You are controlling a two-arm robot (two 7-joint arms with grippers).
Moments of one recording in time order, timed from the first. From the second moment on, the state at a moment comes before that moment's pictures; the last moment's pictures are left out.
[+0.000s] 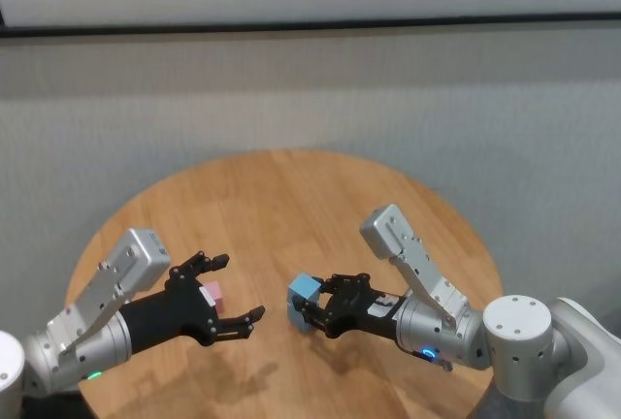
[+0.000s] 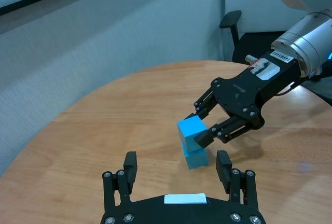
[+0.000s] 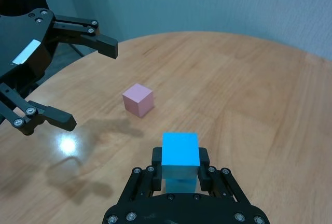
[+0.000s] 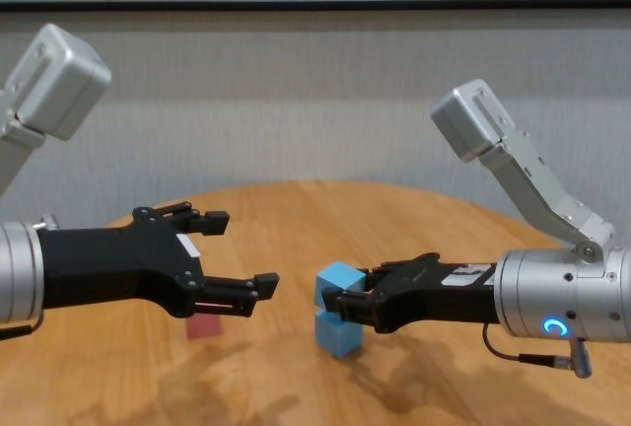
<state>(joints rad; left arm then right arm) -0.32 0.50 0.46 -1.33 -0.22 -0.15 -0.62 0.51 0.25 -0.57 -1.05 0.24 0.12 0.56</state>
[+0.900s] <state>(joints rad) -0.32 0.50 0.46 -1.33 -0.22 -0.15 -0.62 0.51 0.24 -0.58 -1.04 0.22 0.14 0.55</state>
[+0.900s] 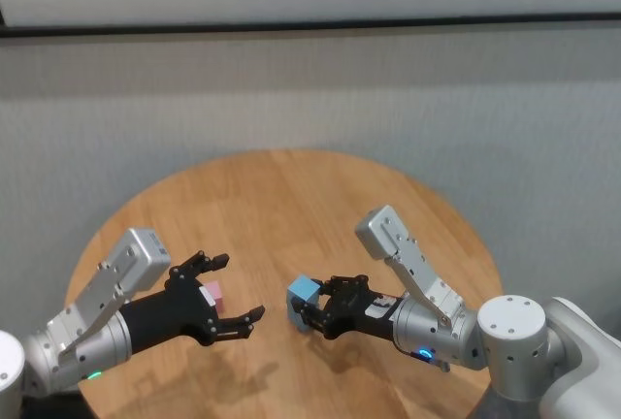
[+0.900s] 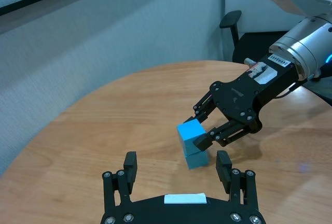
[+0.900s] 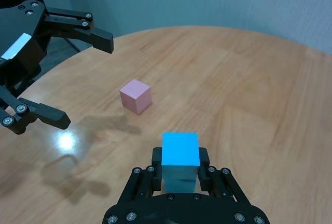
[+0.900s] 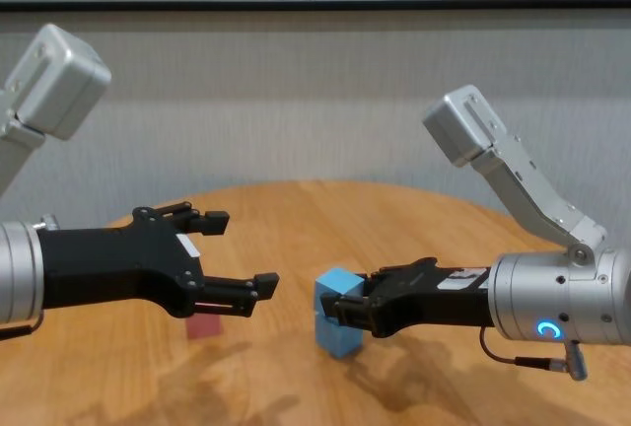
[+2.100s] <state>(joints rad) -0.32 0.50 0.46 -1.33 -0.22 -0.15 -0.62 0.51 0.23 -0.57 -1.03 0.21 0.13 0.54</state>
